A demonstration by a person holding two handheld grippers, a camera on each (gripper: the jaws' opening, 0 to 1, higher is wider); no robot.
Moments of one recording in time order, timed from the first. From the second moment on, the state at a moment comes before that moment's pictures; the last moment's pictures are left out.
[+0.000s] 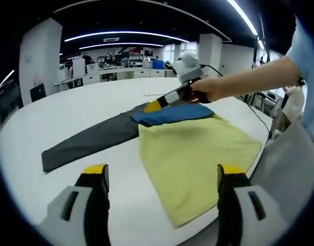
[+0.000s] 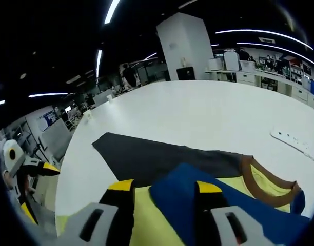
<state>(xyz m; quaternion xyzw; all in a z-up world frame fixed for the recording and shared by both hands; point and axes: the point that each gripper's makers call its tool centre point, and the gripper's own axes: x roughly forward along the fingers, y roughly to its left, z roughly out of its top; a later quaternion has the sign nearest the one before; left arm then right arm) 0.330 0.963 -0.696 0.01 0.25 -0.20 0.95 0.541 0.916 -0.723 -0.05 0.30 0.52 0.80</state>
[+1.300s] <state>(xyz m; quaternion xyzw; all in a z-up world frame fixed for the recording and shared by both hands) 0.512 0.929 -0.733 -0.03 0.27 -0.23 0.94 0.641 0.716 -0.746 -0.14 0.36 0.42 0.82</state>
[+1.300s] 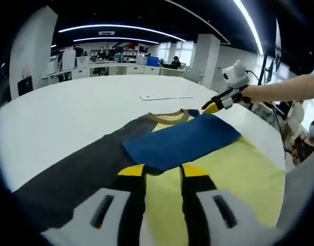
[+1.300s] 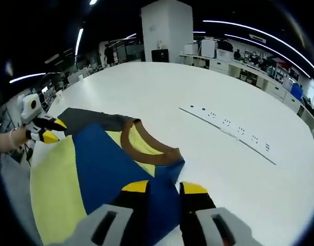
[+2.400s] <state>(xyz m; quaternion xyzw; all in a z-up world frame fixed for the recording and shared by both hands) 0.533 0.931 -0.760 -0.07 0.31 -0.21 0.93 0.653 0.715 -0.761 -0.11 0.41 0.50 0.75</state>
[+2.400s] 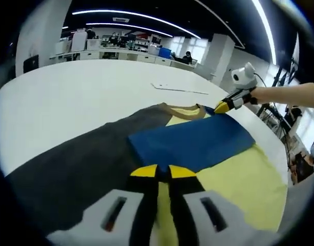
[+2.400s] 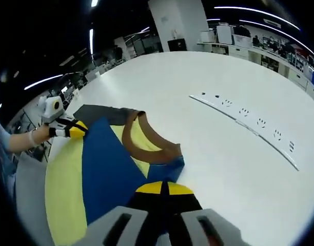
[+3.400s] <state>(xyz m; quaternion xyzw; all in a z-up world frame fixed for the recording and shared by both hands) 0.535 0.932 -0.763 -0.07 0.32 -0.21 0.92 0.676 0.678 -0.753 -0.16 0.44 0.46 0.76</state>
